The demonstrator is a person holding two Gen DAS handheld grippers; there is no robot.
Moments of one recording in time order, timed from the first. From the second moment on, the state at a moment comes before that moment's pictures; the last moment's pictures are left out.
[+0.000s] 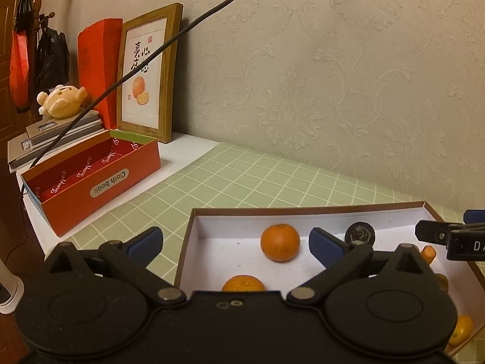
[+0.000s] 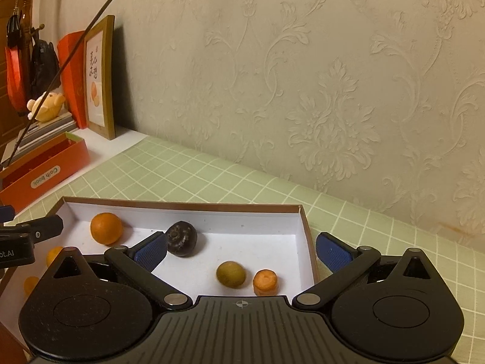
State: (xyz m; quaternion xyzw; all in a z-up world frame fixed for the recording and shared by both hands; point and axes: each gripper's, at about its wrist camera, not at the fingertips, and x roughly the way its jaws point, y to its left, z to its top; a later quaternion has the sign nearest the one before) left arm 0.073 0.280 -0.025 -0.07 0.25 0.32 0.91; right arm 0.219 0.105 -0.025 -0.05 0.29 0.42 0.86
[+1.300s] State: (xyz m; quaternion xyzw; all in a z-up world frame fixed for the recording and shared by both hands) left arm -0.039 0.165 0.062 -0.04 0.19 0.27 0.94; right arm 0.096 -0.036 0.091 -0.06 0.21 0.44 0.87
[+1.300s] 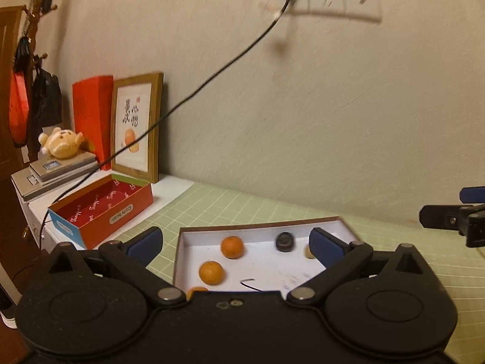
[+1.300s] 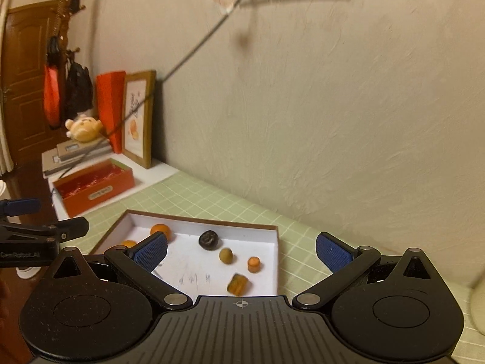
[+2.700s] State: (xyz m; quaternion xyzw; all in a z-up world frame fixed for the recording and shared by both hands) left arm -0.132 0.078 0.035 -0.01 0.15 0.26 0.95; right arm -0.003 -0.141 0.052 -0.04 0.19 0.39 0.90
